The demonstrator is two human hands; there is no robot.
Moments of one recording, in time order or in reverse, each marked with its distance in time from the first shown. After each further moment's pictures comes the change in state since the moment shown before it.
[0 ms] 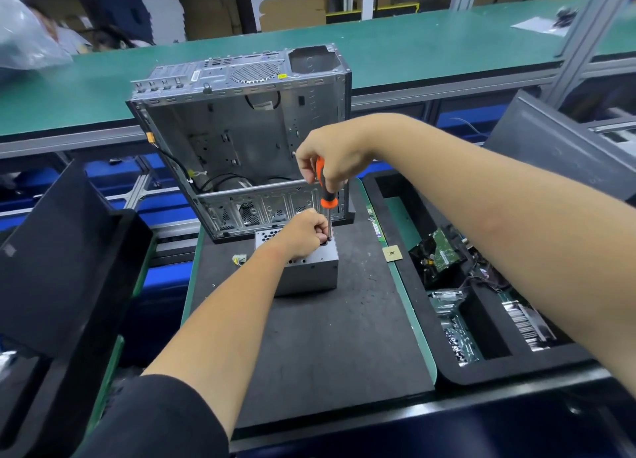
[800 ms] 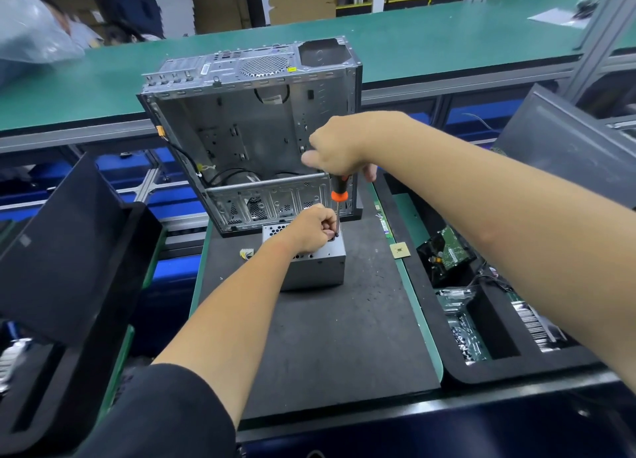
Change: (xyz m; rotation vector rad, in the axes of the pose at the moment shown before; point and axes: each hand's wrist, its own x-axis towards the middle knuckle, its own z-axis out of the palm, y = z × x) left_hand -0.001 -0.002 -0.001 0.009 0.004 0.037; right_hand 0.003 -0.010 0.004 -0.284 0.093 0.126
